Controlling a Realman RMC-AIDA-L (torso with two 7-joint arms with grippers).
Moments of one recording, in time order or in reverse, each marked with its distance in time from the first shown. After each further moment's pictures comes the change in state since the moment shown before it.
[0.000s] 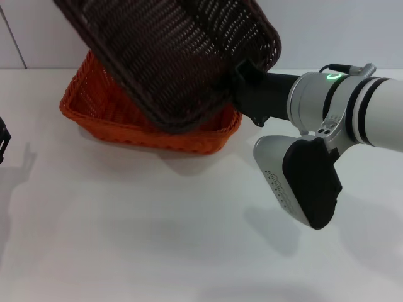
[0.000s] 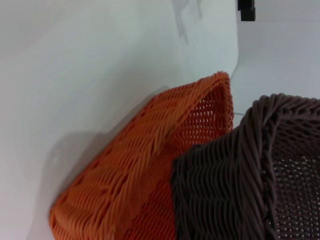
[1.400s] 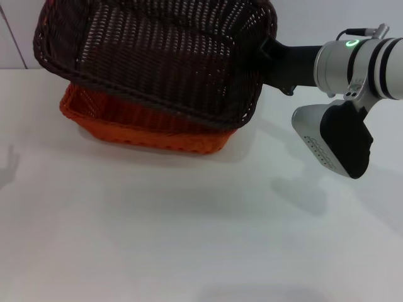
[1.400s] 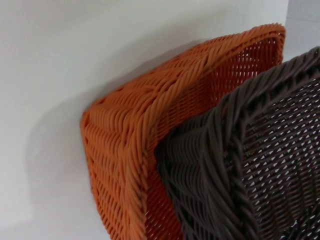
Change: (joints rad) left arm -0.016 0.004 -0.084 0.002 -0.002 -0.113 -0.041; right arm 0.195 -0.020 0.289 -0.346 0.307 -0.031 -0.580
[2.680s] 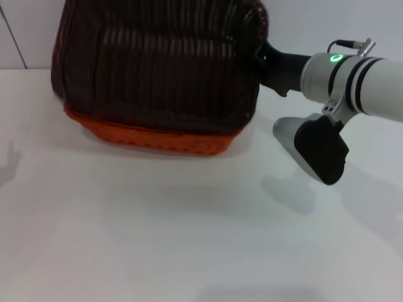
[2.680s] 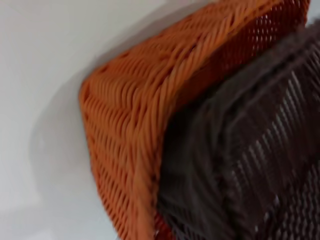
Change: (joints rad) left arm -0.003 0.003 -0.001 0.006 0.000 0.006 0.001; right arm 0.008 0.025 -0.097 -0.138 -0.021 0.256 -0.003
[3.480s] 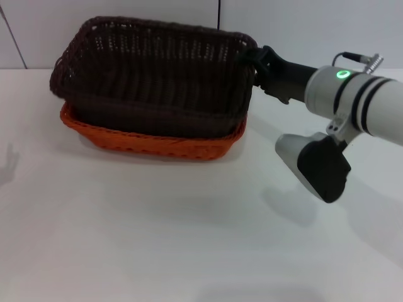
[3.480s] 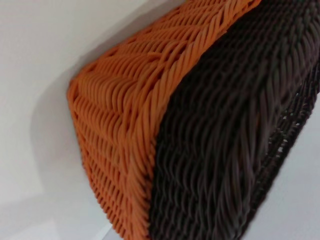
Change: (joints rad) left arm 0.006 0.004 0.002 0.000 0.009 -0.004 0.000; right arm -0.132 0.010 -0.078 0.112 -0.010 0.086 0.008
